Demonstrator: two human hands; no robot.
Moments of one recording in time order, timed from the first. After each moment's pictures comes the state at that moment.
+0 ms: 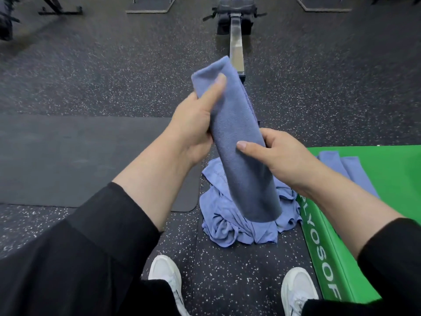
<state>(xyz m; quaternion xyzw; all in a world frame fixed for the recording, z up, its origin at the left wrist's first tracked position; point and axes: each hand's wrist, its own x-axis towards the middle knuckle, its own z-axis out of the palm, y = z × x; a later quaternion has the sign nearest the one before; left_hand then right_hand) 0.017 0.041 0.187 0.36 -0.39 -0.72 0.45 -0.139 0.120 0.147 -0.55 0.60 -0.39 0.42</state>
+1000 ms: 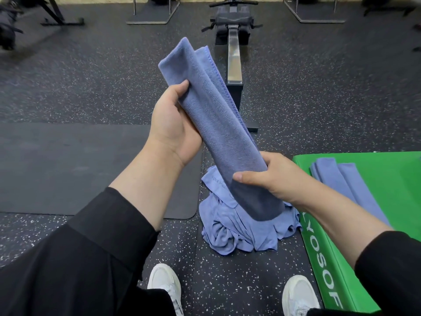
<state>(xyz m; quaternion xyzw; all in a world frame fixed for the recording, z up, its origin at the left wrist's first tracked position) 0.037 0.023 0.197 0.24 -0.26 -0.77 0.53 -0.139 0.133 0.141 -0.53 0.60 -0.36 0.48</state>
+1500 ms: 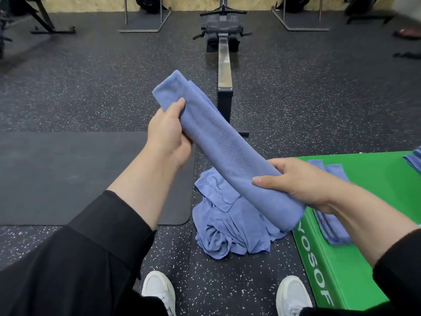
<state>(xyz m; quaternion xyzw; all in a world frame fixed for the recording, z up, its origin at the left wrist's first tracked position) 0.027 0.013 0.184 0.37 -0.26 -0.69 0.57 -0.184 0.157 0.158 -0.51 0.64 -0.28 0.50</state>
